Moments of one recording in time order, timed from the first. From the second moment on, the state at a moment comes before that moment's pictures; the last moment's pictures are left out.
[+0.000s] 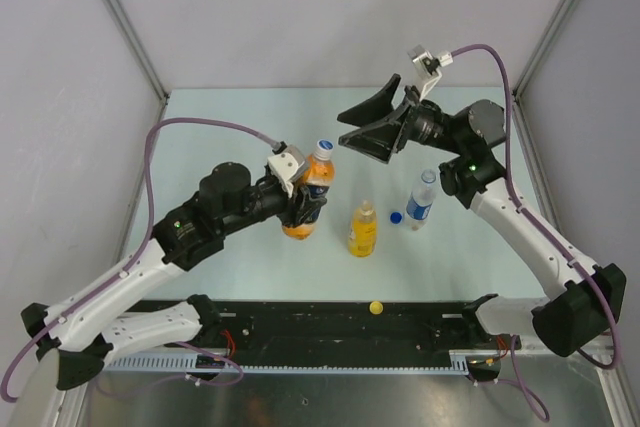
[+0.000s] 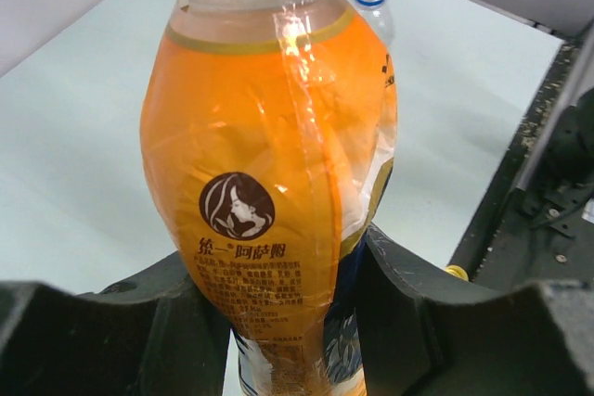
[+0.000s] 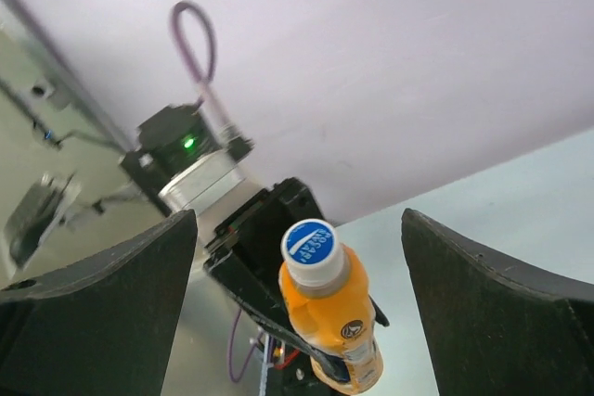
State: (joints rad) left arm -0.88 0.92 1.05 -0.37 0.11 0.02; right arm 0.49 1.27 1.22 0.60 -0.92 0.87
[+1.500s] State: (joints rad) left arm -0.91 1.06 1.09 -0.40 -0.30 -0.02; right arm 0.78 1.47 1.58 -0.23 -0.21 0.57
